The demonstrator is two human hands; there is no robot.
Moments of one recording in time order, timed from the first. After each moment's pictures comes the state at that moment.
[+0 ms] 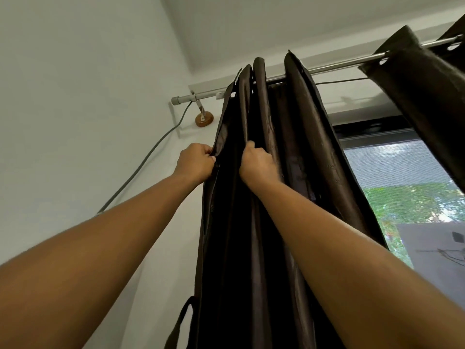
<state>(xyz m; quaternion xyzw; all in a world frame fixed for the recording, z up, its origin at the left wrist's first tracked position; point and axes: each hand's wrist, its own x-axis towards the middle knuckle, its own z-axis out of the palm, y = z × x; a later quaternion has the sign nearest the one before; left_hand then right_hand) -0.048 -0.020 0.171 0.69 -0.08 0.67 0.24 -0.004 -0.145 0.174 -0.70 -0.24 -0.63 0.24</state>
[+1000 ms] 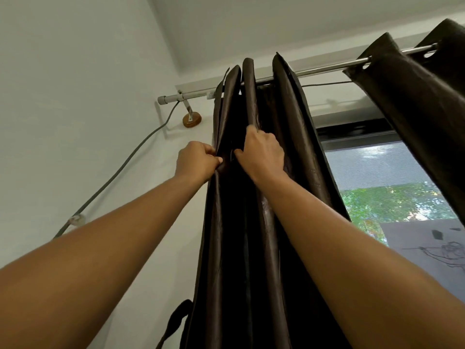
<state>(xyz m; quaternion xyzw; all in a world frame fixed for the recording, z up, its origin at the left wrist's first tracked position) -0.040 -0.045 0.168 0.67 -0.12 0.68 0.29 -0.009 -0.170 0.181 -0.61 -0.20 -0.73 0.23</state>
